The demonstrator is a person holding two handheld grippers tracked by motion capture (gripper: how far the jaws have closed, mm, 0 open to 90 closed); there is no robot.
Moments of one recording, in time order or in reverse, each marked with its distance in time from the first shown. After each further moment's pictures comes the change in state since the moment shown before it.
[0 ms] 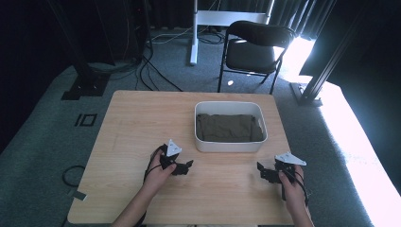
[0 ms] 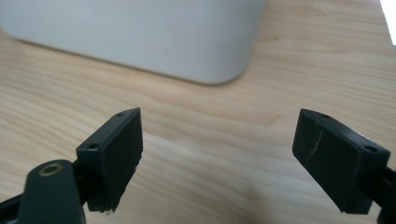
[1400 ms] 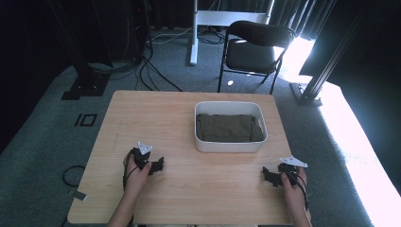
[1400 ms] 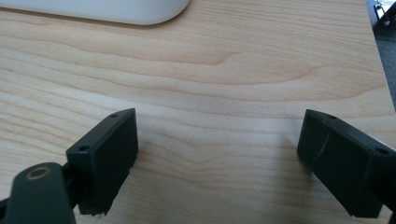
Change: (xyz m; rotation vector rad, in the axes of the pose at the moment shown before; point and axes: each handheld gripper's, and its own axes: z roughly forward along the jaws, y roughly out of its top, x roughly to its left) left arm 0.061 -0.051 -0.025 0.097 0.302 -0.256; right arm -0.017 -0.022 0.009 0.119 -0.116 0.082
